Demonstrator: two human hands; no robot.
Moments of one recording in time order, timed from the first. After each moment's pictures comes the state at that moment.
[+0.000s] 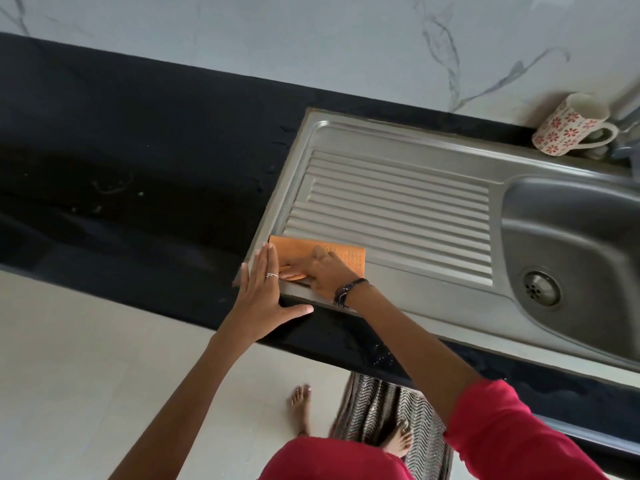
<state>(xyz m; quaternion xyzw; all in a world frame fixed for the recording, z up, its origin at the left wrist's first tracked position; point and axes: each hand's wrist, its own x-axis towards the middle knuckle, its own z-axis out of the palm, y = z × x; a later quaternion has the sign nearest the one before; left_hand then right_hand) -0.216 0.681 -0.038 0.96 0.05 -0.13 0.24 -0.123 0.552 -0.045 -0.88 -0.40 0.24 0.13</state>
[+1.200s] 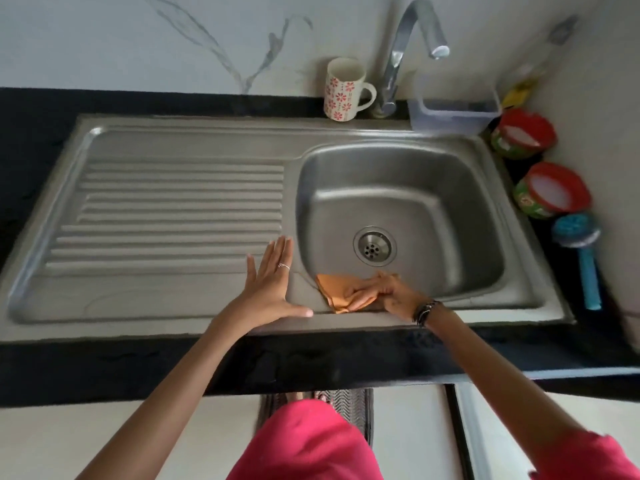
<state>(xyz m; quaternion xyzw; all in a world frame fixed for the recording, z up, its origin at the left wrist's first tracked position) -0.140 0.346 -0.033 0.94 -0.13 -0.26 0.20 -0.132 0.091 -0.071 -0.87 -0.19 0.30 0.35</state>
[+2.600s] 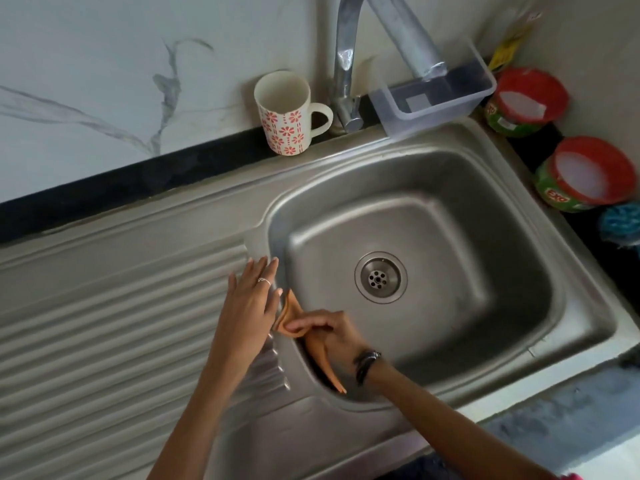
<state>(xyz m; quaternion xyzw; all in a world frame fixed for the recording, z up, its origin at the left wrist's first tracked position) 0.042 0.339 -0.073 0.95 -0.20 -0.12 0.22 -0.041 0.201 -0.116 -0.71 0.15 0.14 0.67</state>
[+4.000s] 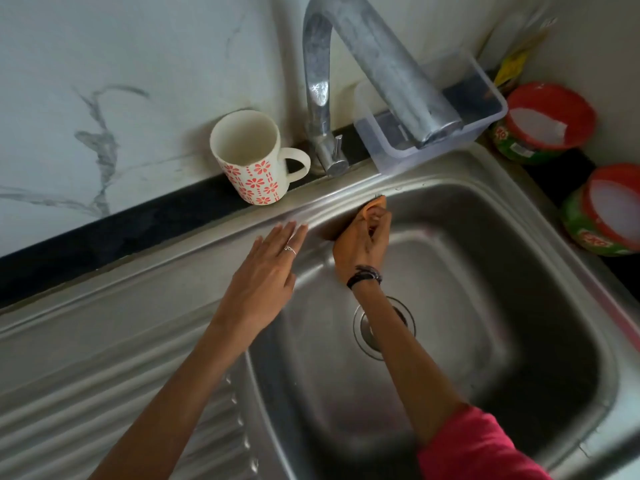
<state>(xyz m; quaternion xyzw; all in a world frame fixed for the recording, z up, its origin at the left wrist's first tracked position) 0.166 0.253 -0.069 0.92 -0.34 -0.14 0.12 0.158 0.103 -0.144 -0.67 0.42 -0.22 0.57</state>
